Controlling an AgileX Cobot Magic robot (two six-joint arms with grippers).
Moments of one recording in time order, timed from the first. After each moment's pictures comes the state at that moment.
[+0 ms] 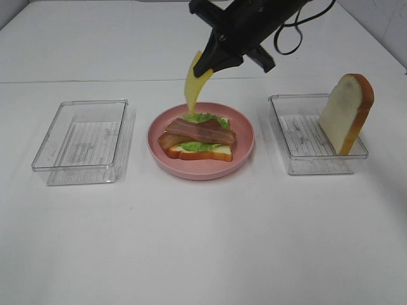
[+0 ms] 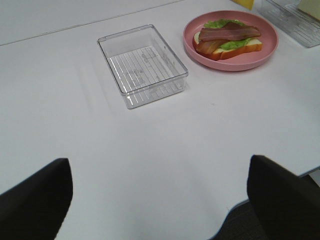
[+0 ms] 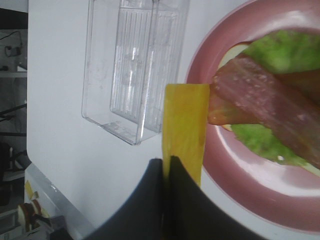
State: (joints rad) left arm -0.31 0.00 -0.50 -0.02 1.06 0.02; right arm 0.34 2.19 -1.86 0.80 1.04 -0.10
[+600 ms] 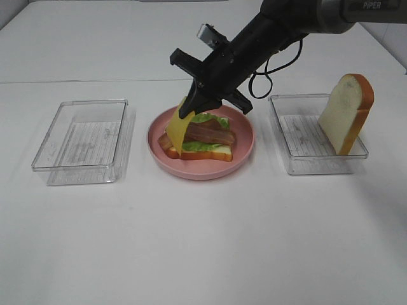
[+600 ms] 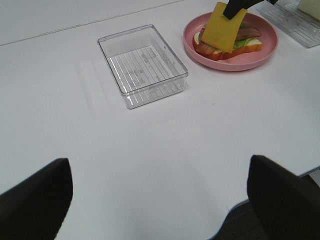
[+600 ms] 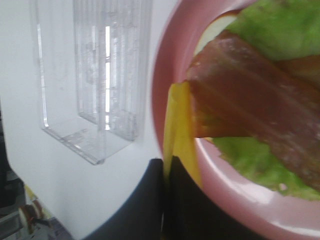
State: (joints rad) left arm -0.31 0.00 -0.50 -0.02 1.06 0.02; right arm 0.38 2.33 -1.86 0.77 0.98 -0.06
